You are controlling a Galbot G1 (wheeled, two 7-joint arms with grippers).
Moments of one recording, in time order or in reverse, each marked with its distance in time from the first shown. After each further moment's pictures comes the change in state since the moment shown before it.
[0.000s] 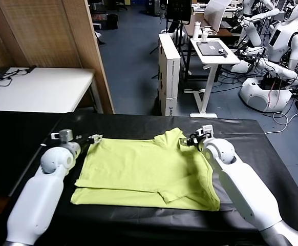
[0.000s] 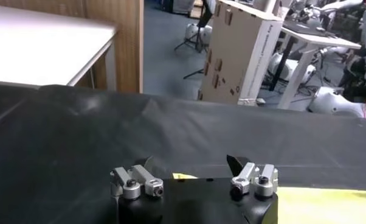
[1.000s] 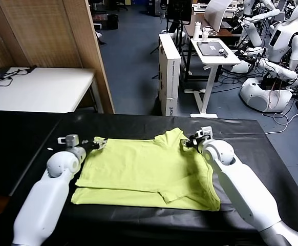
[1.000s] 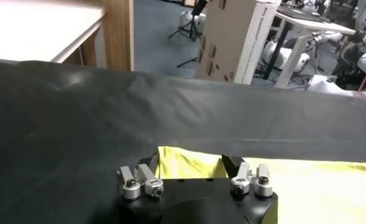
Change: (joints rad) left arm 0.020 -0.038 0.009 0.021 0.043 0.000 0.030; right arm -0.010 -0.001 -0.006 -0.011 -0.008 0.001 -0.019
